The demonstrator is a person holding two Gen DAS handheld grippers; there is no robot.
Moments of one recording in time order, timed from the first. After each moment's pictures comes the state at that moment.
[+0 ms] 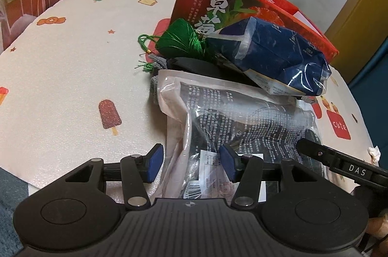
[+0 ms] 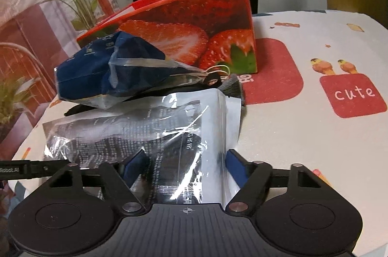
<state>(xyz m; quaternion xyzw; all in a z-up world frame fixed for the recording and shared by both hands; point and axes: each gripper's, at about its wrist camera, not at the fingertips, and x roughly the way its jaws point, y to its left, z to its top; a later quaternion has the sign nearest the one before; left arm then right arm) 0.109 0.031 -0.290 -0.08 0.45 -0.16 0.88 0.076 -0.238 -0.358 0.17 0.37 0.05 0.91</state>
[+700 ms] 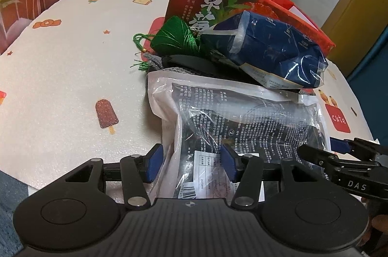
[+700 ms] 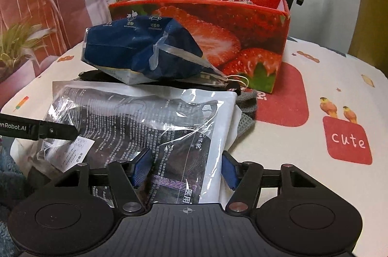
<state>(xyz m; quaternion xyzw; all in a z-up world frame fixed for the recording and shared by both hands) 0.108 0.027 -0.291 -0.07 0.45 -0.16 0.87 0.071 -0.214 -0.335 0.03 0.39 0.09 0.92</state>
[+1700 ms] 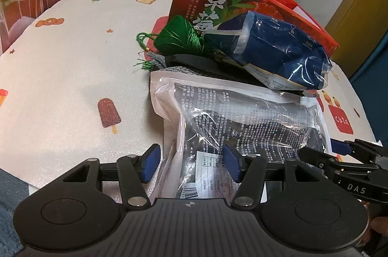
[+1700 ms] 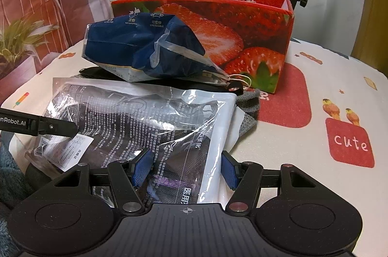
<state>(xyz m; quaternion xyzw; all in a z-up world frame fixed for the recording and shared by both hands) 0.109 0.028 -0.292 -0.07 0.45 -0.16 0.87 0.074 -0.212 -0.340 0.02 0.38 0.09 0.92</state>
